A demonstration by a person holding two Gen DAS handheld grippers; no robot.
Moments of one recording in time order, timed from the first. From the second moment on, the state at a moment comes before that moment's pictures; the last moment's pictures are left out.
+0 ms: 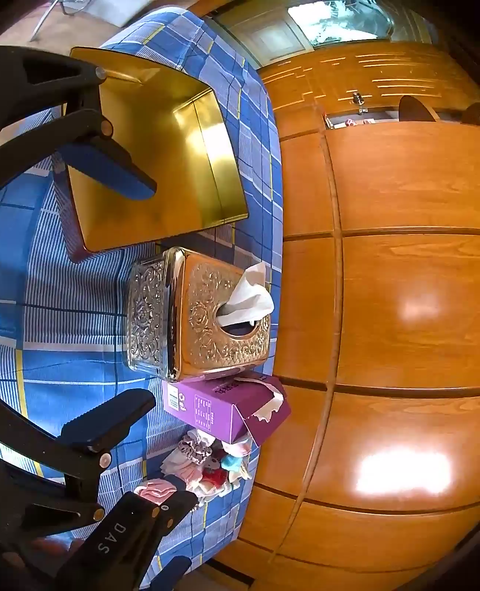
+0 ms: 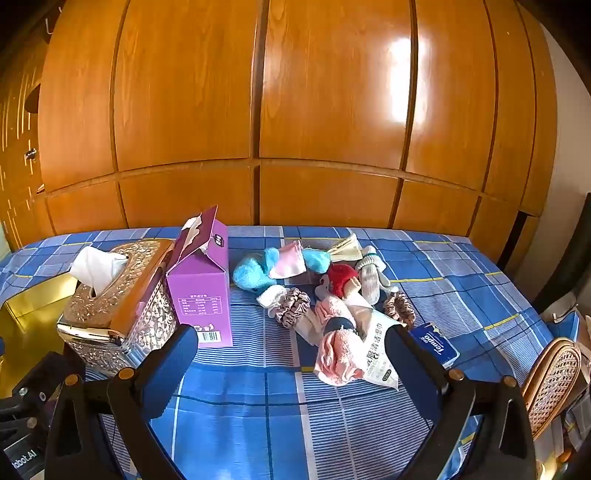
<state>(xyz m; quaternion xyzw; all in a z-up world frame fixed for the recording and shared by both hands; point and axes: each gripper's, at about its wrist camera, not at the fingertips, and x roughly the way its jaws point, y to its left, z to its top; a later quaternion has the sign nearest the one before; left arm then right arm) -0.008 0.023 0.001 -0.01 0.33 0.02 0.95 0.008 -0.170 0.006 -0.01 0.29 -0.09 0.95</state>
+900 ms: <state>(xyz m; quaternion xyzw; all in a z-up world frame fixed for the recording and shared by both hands) -0.011 0.017 0.002 -0.01 0.33 0.01 0.94 0.007 -0.173 0.007 -0.01 0.29 -0.10 0.95</state>
